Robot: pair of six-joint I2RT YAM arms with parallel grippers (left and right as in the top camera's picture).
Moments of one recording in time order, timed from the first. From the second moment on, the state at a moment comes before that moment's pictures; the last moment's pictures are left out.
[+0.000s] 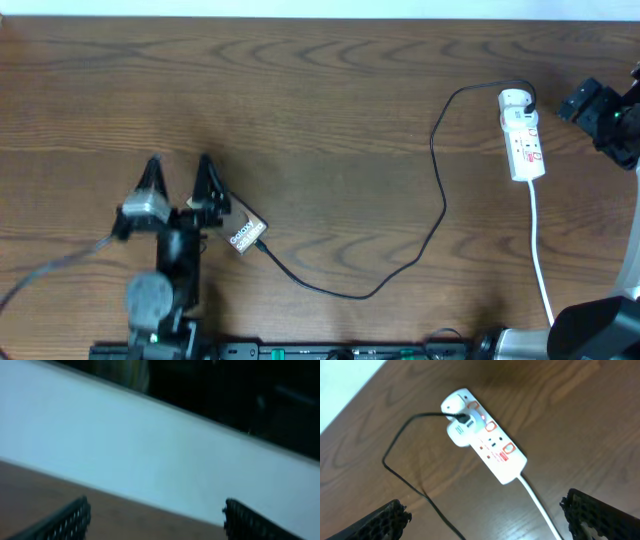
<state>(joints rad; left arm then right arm) -0.19 0.43 0.20 0.47 -0.20 -0.31 -0.40 1.57 1.58 -1.01 -0.12 0.33</state>
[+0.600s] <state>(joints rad) 0.02 0.01 0.03 0.08 0.05 -0.05 -0.40 1.57 1.58 -1.01 -0.12 0.33</state>
